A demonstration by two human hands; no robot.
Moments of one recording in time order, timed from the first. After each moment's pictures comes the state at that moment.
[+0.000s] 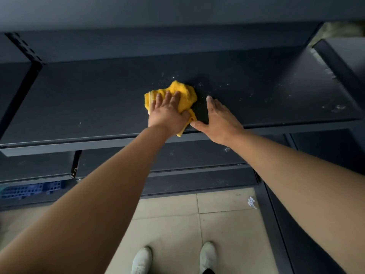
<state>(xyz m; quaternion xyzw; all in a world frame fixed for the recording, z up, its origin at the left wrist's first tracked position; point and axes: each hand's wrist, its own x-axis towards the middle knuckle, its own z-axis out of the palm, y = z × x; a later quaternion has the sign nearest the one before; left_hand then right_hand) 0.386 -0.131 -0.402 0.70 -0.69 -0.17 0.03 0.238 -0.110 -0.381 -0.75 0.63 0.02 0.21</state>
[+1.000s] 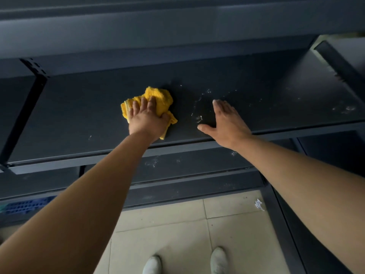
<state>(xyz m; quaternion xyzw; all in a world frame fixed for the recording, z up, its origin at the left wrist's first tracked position) 0.454 -0.146 -0.406 0.75 -0.64 -0.16 0.06 0.252 -0.121 -0.385 -0.74 0.65 0.00 0.16</state>
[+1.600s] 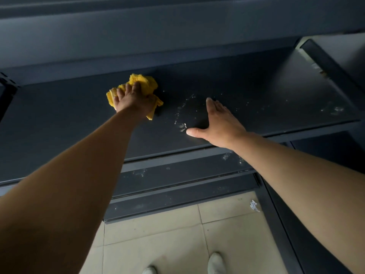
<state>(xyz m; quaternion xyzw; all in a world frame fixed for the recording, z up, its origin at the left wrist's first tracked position) 0.439 -0.234 -0.410 0.77 -0.61 -0.17 0.07 0.228 -0.144 -0.383 -0.73 0.65 0.00 0.21</state>
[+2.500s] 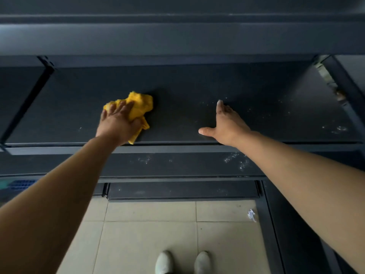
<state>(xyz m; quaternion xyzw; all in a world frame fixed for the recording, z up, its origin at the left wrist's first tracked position) 0.480 -0.125 -0.399 0.77 -0.62 -0.13 0.05 0.205 -0.142 -0.368 -0.74 0.63 0.05 0.23</state>
